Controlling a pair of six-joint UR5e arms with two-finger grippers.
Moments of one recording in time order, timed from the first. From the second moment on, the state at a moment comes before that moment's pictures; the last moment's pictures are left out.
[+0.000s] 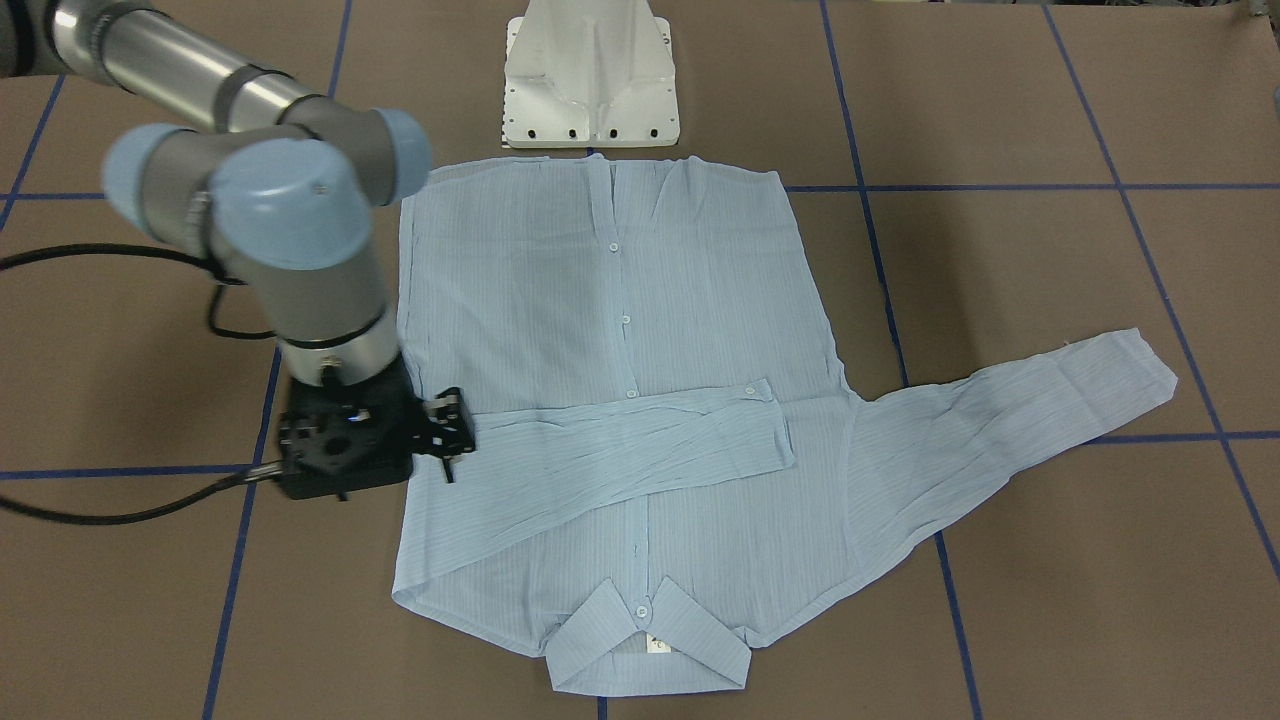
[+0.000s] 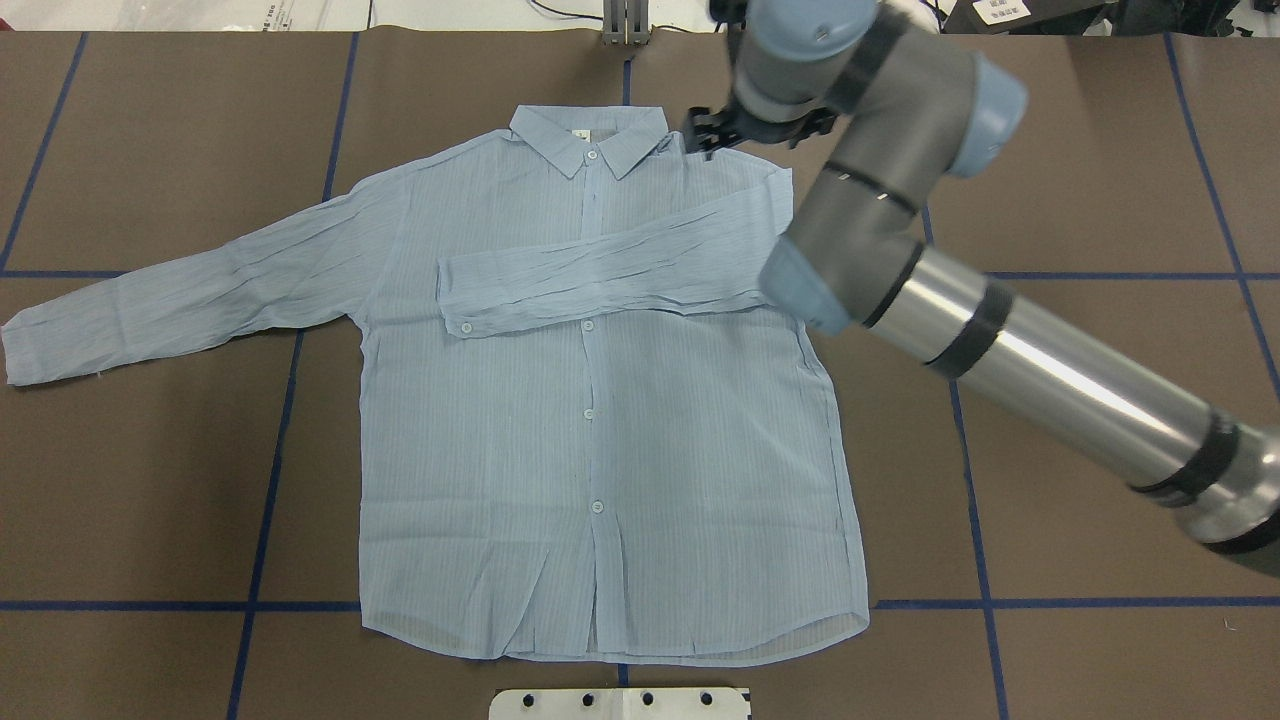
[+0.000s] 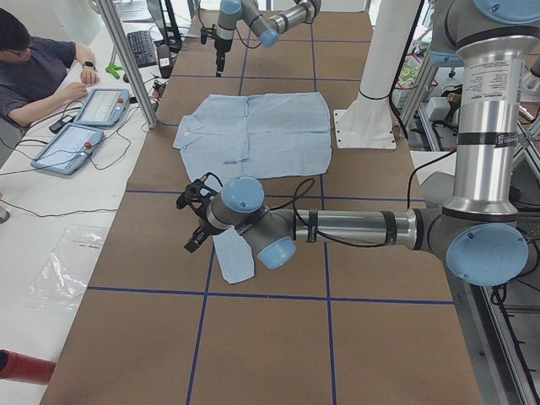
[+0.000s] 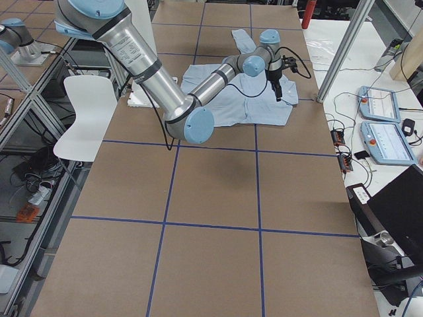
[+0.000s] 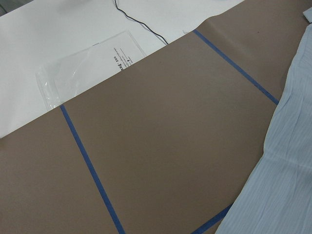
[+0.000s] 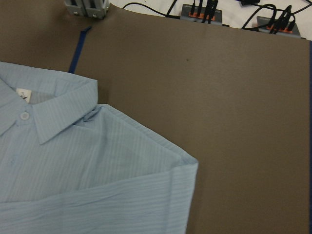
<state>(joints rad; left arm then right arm) -1.44 -1.53 -1.56 -2.53 -2.29 -0.31 0.94 -0.85 1.52 -1.49 1.96 0.73</state>
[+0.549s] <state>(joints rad) -1.26 -1.43 -1.54 -2.73 -2.12 -0.80 1.17 -1.06 1.63 -1.49 2.15 0.49</state>
